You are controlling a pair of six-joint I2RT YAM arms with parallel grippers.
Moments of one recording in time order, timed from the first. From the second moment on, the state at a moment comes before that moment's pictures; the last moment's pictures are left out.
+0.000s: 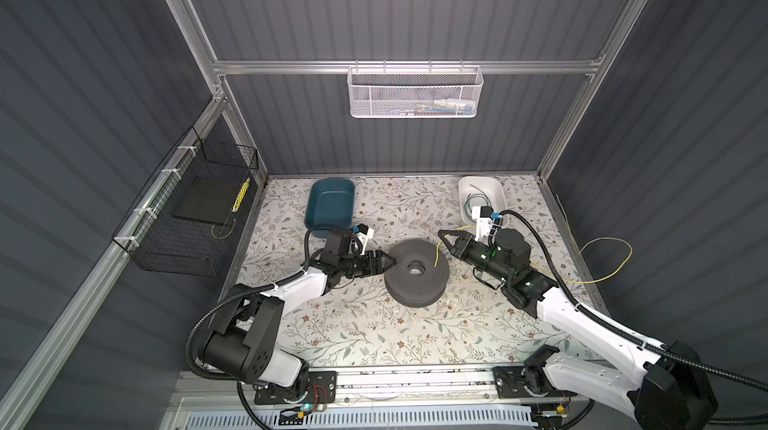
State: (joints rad) left arm -0.42 1.50 0.67 0.14 0.69 -0.59; right arm 0.56 1.07 0.63 0.25 -0.23 0.93
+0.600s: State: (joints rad) left arm -0.42 1.66 0.65 0.44 0.87 -0.73; right arm 0.56 1.07 0.63 0.23 -0.22 0.93
